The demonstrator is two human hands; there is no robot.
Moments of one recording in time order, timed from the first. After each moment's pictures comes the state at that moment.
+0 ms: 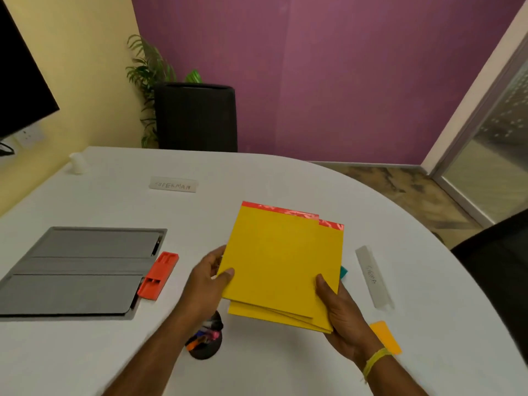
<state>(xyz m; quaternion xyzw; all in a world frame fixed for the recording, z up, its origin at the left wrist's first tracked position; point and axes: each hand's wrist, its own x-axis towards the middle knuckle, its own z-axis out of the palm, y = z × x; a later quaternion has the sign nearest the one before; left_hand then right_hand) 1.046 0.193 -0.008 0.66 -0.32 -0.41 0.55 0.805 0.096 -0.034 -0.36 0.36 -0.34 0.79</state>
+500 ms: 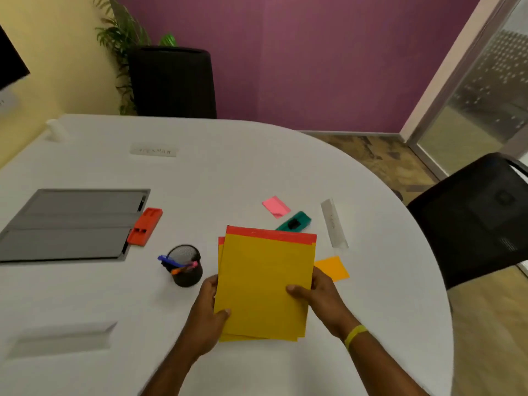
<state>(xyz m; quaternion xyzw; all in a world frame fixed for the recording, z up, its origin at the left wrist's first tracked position) 0.915 0.315 -0.064 0.68 -0.32 -0.48 0.45 0.695 0.177 -0.050 -0.55 0.44 -0.24 0.67</state>
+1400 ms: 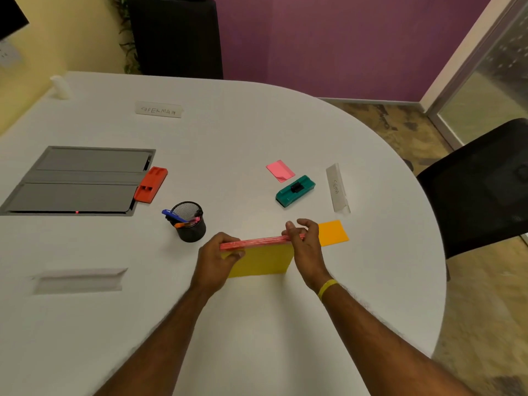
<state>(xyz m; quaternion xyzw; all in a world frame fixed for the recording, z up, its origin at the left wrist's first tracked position) 0.889 0.309 -0.070 0.73 -0.36 -0.32 0.49 0.713 0.195 -0.071 -0.56 0.48 -0.31 0.59</state>
